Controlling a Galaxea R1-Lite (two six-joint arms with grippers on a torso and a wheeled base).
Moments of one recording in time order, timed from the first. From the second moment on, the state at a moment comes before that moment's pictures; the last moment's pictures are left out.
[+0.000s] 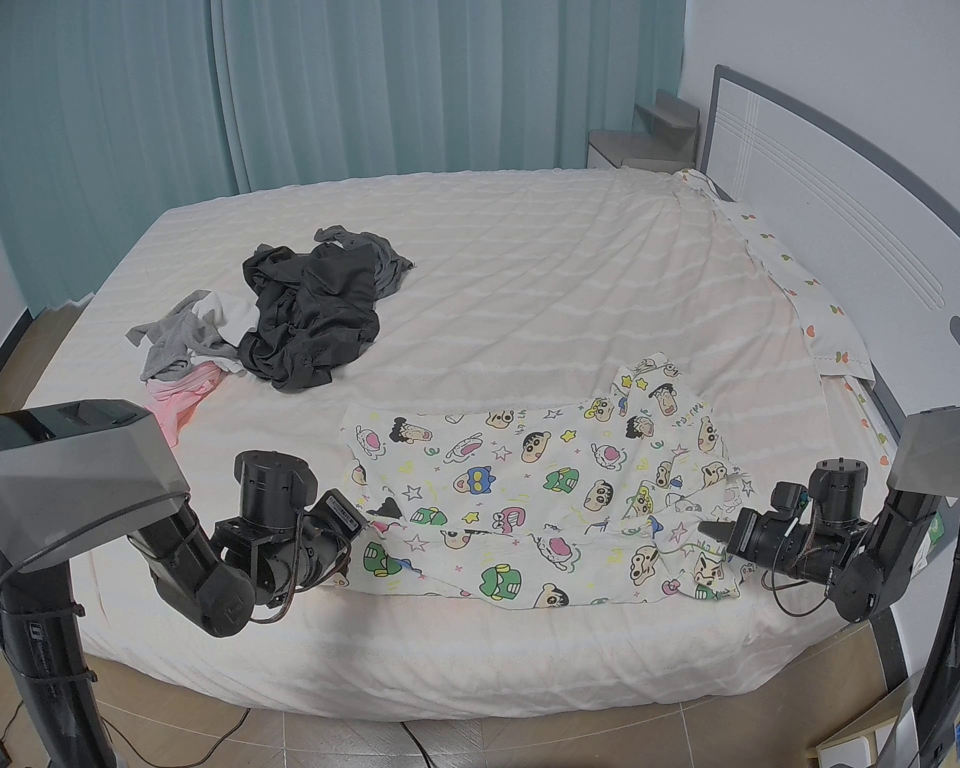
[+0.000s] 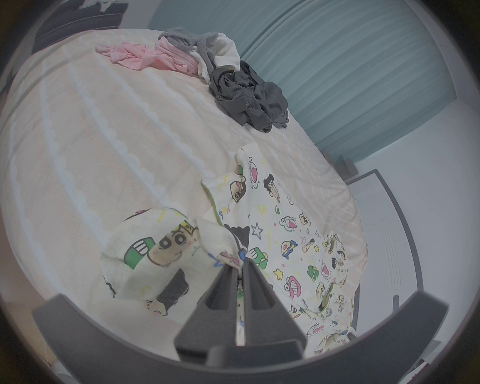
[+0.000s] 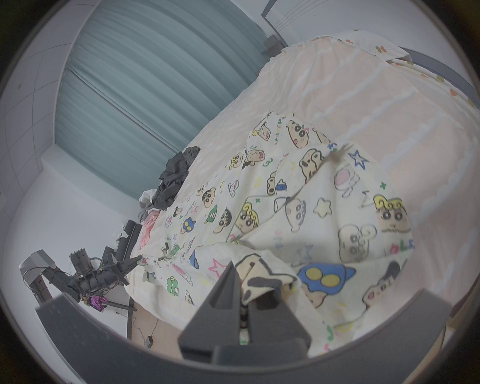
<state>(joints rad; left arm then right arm) -0.35 2.17 -0.68 -0.96 0.10 -1.01 0.09 2.20 -0.46 -1.28 0.41 0.52</state>
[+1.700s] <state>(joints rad) -0.12 1.80 -0.32 -0.85 -0.48 -1.13 0.10 2.03 -0.53 -1.09 0.21 1.11</state>
